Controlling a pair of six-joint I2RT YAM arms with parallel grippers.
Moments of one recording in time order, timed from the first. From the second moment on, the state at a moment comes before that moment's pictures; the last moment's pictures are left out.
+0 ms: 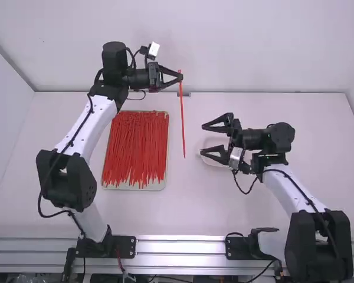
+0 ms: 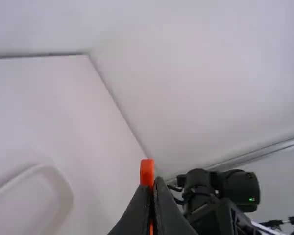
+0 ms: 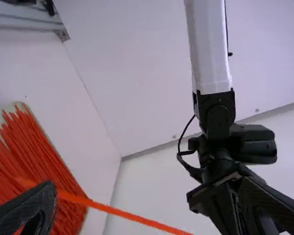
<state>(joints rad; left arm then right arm) -0.13 1.82 1.67 -0.07 1.21 -0.83 0.09 1.35 0.68 1.04 -1.54 -0.92</state>
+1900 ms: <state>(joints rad) -0.20 1.82 1.67 -0.14 1.24 -1.08 0.25 1.35 0.67 1.04 -1.43 -1.24</state>
